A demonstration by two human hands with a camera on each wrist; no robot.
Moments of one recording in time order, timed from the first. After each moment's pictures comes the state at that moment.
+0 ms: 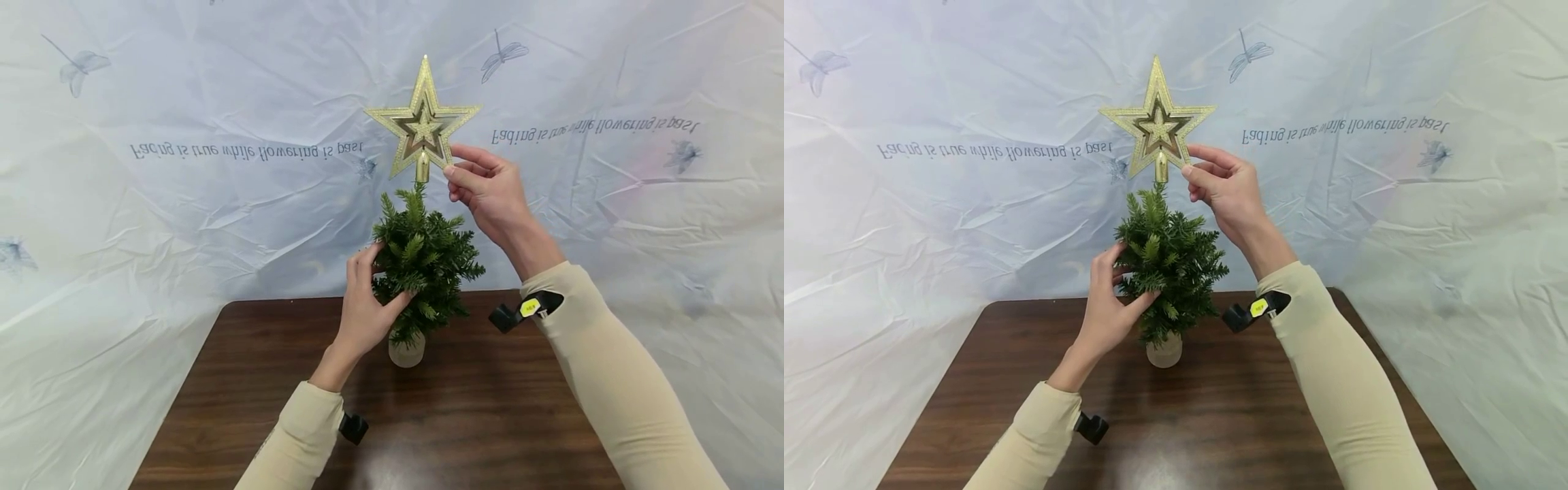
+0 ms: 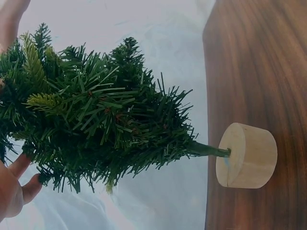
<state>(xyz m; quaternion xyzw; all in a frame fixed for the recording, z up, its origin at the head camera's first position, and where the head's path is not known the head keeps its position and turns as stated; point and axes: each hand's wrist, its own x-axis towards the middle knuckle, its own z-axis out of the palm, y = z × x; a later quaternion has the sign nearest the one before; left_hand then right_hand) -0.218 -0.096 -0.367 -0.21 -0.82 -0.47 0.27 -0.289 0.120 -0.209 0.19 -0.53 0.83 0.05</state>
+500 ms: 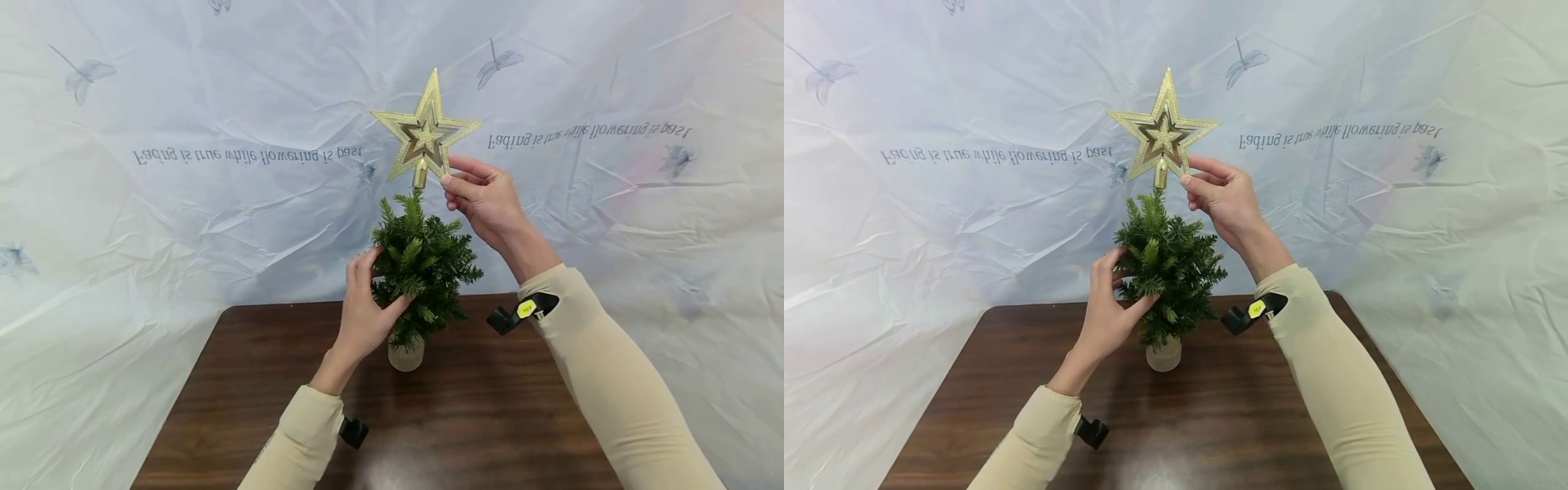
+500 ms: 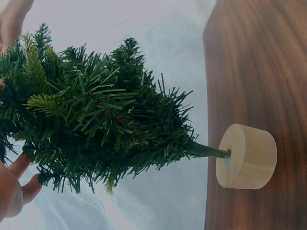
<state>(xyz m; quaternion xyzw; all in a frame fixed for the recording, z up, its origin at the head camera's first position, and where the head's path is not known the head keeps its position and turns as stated) -0.213 -0.094 -0.366 -0.21 -0.82 -0.46 0.27 -0.287 0.124 -0.211 0.17 -0.53 0.83 0.02</state>
